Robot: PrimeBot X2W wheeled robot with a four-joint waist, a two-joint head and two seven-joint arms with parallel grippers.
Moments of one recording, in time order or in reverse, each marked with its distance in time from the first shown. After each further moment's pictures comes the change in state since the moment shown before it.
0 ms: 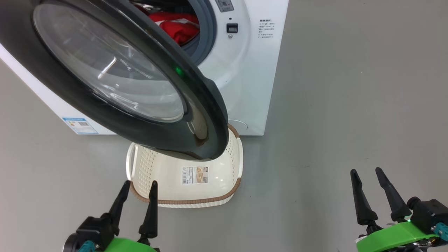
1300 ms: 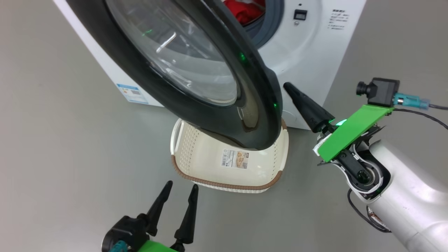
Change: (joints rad) left arm -0.013 0.002 -0.198 -0.040 -0.106 0.010 0.000; right arm -0.692 -0.253 0.680 0.119 1.002 0.000 0.174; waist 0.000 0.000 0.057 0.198
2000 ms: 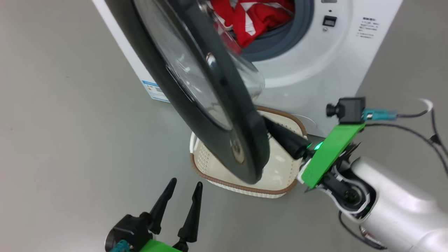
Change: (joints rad) left arm -0.010 0.000 -0.027 -0.026 -0.017 0.009 0.000; right arm -0.036 -0.049 0.205 -0.048 0.110 0.000 0.042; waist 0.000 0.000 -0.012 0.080
